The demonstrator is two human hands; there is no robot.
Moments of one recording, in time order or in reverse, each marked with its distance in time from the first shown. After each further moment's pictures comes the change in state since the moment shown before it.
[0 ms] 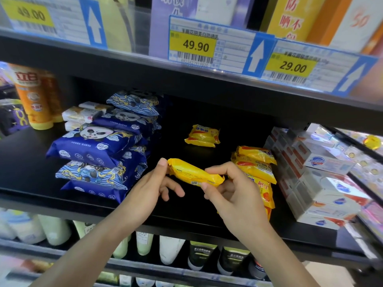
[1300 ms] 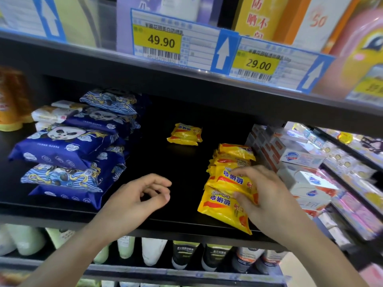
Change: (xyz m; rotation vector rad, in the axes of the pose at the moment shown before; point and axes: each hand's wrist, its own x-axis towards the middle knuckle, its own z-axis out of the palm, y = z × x) left_hand -0.014 0.001 0.007 0.122 -0.091 0.158; right_hand -0.011 0.010 -0.098 -0.693 -0.107 -0.011
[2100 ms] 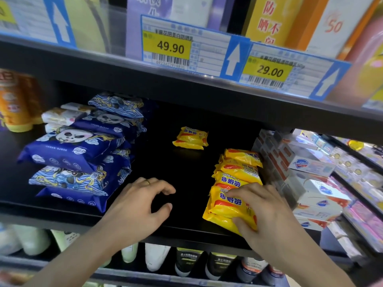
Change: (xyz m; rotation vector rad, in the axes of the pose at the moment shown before) left_hand 0.005 -0.001 0.003 0.497 0.090 0.106; right_hand -0.012 -0.008 0.011 -0.109 -0.113 -0.057
